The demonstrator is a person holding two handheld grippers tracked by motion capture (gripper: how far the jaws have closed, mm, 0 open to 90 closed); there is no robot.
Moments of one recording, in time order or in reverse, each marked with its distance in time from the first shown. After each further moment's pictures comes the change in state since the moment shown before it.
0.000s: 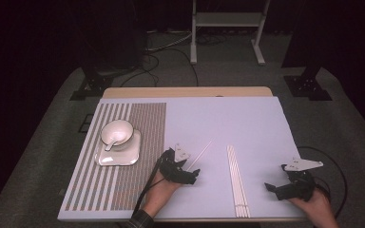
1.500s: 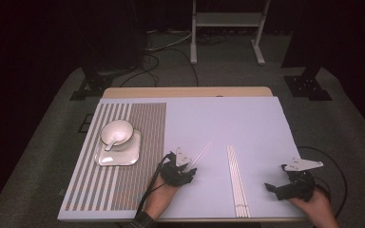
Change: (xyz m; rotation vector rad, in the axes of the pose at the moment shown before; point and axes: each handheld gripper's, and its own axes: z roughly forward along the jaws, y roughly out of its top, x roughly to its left) left arm -0.011 -0.005 -0.006 0.011 0.008 -0.005; right arm 0.000 0.000 0.000 -0.001 -0.001 -0.002
